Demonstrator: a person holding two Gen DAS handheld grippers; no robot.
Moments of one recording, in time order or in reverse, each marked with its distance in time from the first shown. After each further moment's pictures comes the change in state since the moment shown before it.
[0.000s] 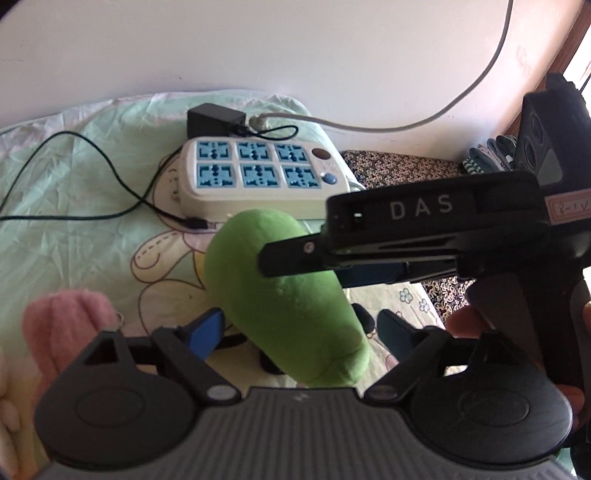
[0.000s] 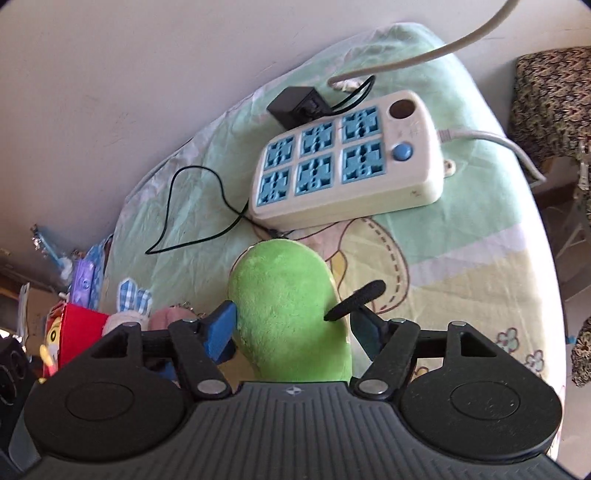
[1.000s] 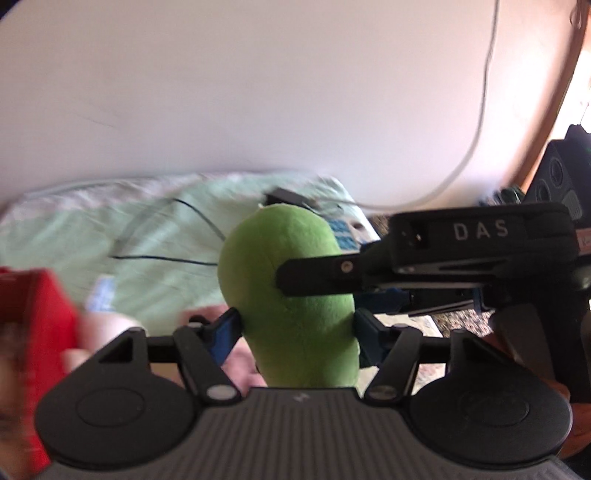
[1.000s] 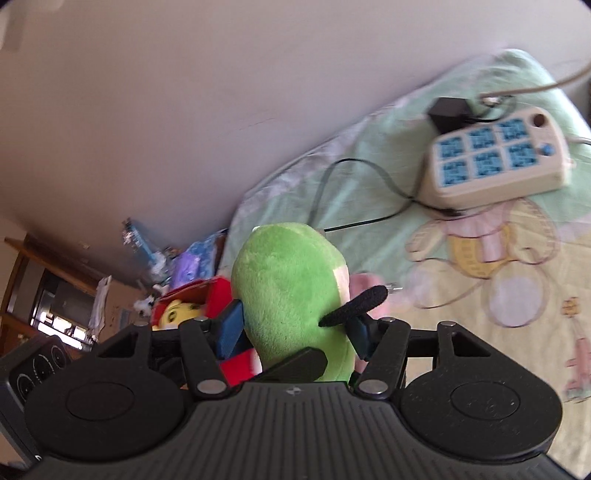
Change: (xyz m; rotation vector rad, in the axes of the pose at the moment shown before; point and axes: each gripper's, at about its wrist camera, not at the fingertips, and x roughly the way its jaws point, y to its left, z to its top) left arm -0.190 0.044 -0.040 0.001 -0.256 0.118; right arm -0.047 0.137 -0.063 -0.065 -0.084 0.258
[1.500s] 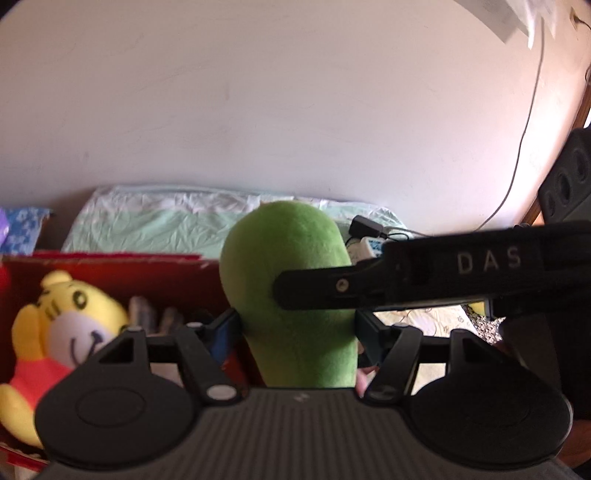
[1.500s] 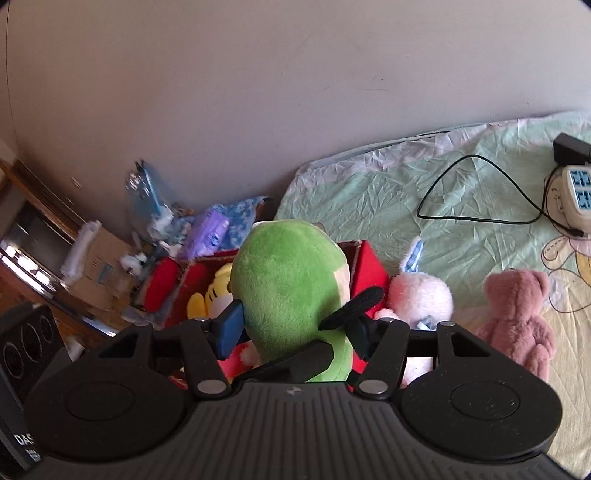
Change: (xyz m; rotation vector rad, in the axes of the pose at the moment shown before) left arm -0.087 0.153 -0.019 -0.084 -0.033 -0.019; right arm 0.111 0.174 -0.061 -0.234 0.015 -0.147
